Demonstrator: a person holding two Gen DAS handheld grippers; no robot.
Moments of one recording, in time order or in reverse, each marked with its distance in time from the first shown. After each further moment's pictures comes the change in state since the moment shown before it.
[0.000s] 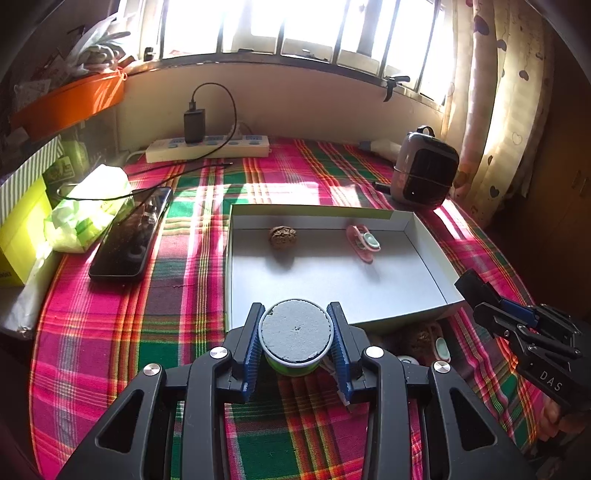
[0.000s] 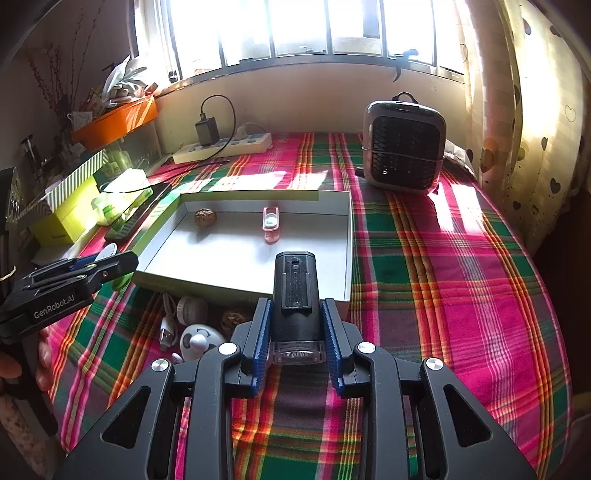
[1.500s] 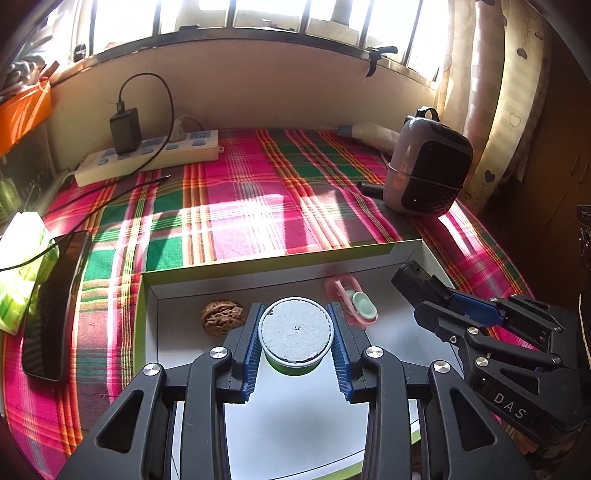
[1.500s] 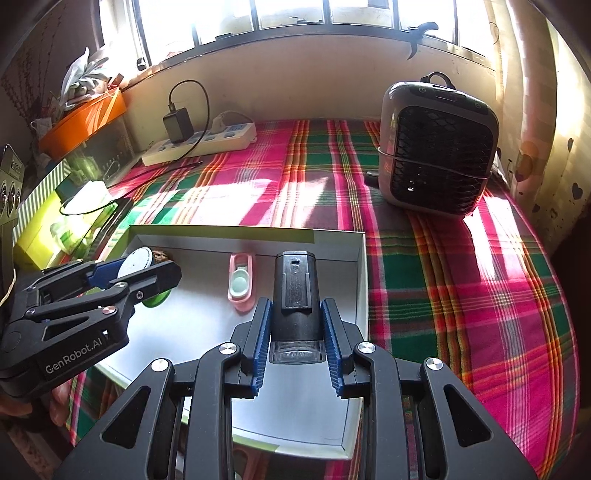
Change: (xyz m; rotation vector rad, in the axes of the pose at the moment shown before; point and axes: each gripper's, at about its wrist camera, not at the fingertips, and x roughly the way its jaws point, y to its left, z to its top) left arm 0.099 -0.028 0.066 0.072 0.083 -0.078; right arm 0.090 -0.014 0.063 0.014 0.088 -0.002
